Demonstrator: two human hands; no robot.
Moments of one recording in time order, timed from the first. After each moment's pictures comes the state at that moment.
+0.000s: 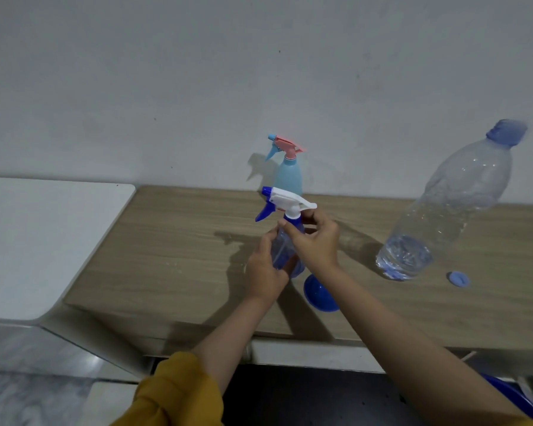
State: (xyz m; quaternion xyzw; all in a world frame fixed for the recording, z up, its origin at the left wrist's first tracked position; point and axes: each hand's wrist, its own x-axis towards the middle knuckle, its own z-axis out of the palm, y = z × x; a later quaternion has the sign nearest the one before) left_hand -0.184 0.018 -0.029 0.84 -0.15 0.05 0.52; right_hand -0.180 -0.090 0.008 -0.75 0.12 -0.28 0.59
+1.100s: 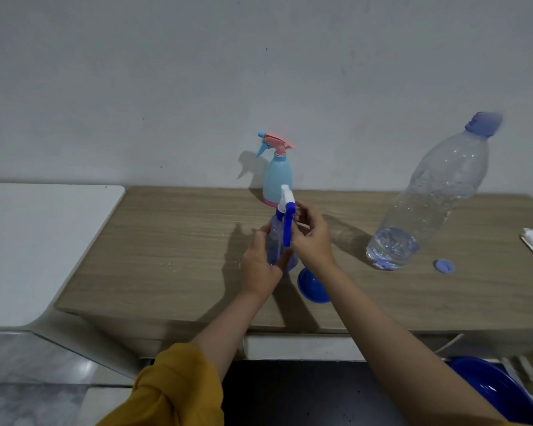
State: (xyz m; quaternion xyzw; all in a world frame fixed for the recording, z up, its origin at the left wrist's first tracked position) left_hand -0.184 0.016 -0.030 0.82 -0.15 0.02 0.55; right_hand -0.189 -0.094 0.002 -0.73 0.10 -0.24 0.63
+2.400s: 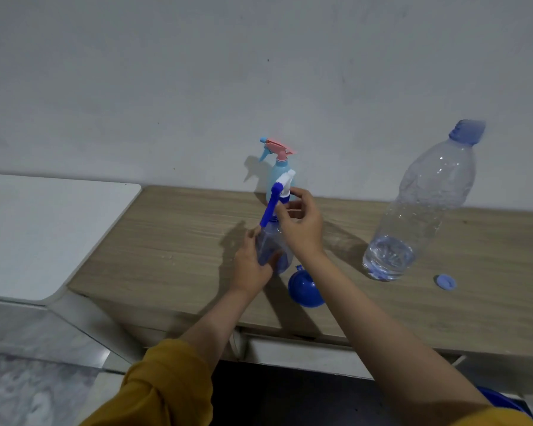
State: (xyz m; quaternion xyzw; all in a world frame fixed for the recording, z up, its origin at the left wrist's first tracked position) left_hand -0.202 0.008 -0.012 0.86 -0.10 0.02 0.50; right_hand -0.187 -0.103 0.033 -0.72 0.11 -0.24 0.64
